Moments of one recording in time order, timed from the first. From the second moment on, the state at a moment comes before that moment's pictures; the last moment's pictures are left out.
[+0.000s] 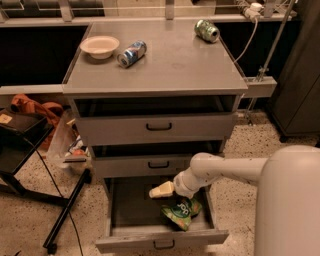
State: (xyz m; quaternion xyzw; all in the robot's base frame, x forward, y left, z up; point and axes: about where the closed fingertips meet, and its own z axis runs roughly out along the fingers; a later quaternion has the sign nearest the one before) arm 0.564 -0.048 0.401 -0.10 0.96 0.25 0.06
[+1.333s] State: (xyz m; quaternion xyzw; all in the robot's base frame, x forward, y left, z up) arm 0.569 -0.099 0.254 0.07 0.96 0.25 -0.05
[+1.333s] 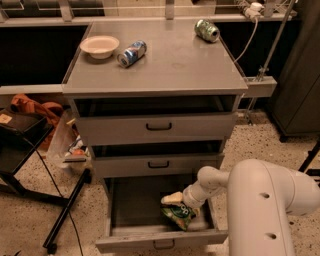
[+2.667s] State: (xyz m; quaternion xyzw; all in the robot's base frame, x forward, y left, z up) arm 0.596 -0.102 0.204 0.16 0.95 0.25 -0.07
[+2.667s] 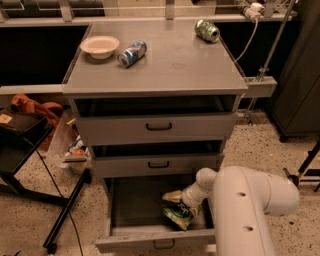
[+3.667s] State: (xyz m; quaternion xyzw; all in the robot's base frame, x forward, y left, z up) arm 0.619 -0.115 0.135 0.26 0.94 0.23 -0.08
